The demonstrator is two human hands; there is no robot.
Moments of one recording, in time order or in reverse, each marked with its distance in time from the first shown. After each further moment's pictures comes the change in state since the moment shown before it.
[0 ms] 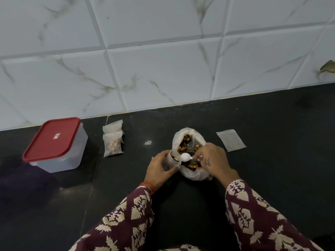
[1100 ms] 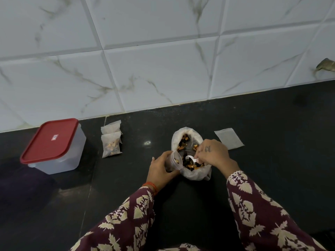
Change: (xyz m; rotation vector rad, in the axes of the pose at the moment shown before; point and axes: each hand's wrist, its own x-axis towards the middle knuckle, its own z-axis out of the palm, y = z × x) left_hand -0.003 0.010 0.008 0.113 -0.019 -0.018; right_hand 0.018 0.000 -0.014 0.137 -0.231 0.285
